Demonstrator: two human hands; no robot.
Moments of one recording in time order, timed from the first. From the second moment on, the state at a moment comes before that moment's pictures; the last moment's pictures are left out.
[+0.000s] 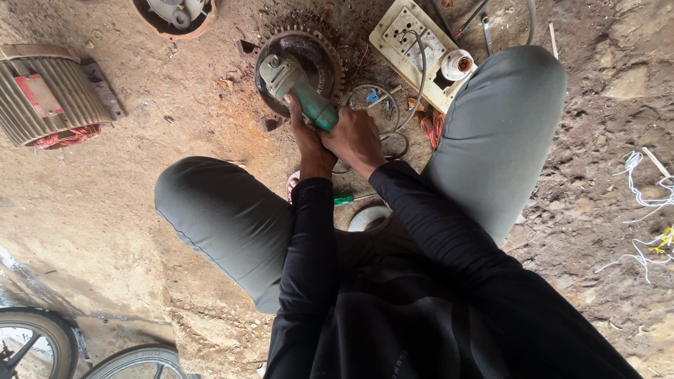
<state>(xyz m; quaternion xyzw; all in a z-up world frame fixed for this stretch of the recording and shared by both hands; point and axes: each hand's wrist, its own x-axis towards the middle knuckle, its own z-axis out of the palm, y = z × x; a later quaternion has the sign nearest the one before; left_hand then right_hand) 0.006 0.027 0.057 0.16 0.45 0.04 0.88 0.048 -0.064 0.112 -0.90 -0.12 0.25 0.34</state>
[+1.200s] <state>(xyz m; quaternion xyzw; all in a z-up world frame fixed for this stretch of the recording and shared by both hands) 0.003 0.031 0.056 0.20 0.42 0.04 0.88 0.038 -0.065 0.115 -0.87 -0.14 0.23 0.41</state>
